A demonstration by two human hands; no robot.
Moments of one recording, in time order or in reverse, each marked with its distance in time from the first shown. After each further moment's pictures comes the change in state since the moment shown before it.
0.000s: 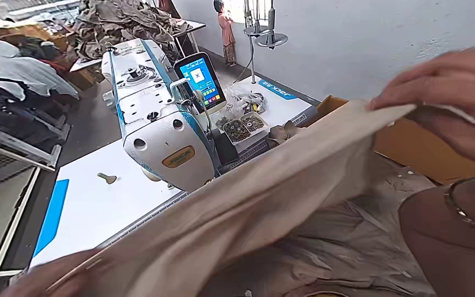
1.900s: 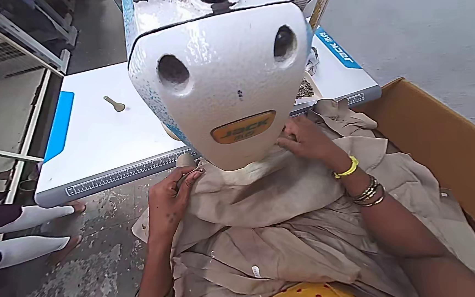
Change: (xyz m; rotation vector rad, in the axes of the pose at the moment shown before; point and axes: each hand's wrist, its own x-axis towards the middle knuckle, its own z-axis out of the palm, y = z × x) left_hand -0.034 -0.103 0.145 0.078 -0.029 -0.417; right_hand 0.057 -0.067 0.297 0.721 -0.356 0.014
